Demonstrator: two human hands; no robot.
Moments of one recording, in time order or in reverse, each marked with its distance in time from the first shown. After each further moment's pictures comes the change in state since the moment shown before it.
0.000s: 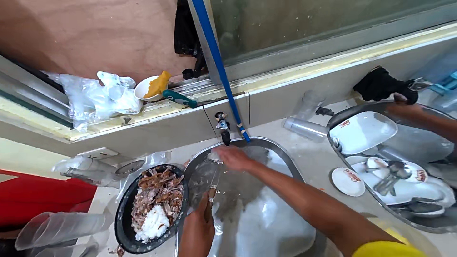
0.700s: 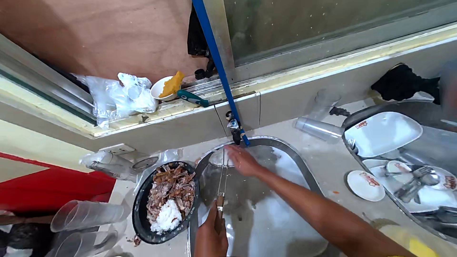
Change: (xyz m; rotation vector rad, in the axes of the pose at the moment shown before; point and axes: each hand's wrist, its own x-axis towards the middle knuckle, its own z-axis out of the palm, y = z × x) left_hand -0.037 -0.007 0.009 -0.142 0.044 -0.040; right_hand -0.004 -0.001 0.027 0.160 0.107 0.053
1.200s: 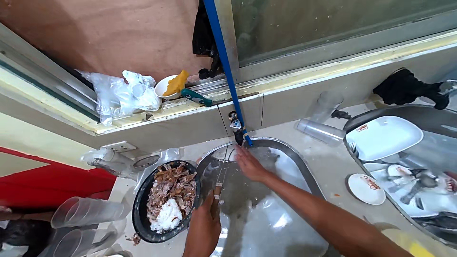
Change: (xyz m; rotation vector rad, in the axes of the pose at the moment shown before) left_hand 0.044 0.007 -0.028 0.124 -0.080 -0.027; right_hand -0.016 0.012 -0.004 0.093 0.043 0.037
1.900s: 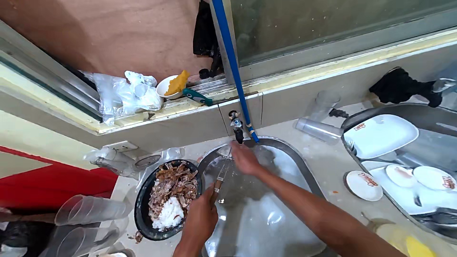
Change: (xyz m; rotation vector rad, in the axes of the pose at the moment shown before) left_hand 0.020 -0.010 -0.013 0.132 -0.051 0.030; right_hand 0.012 -0.025 0.006 -0.165 0.051 -0.029
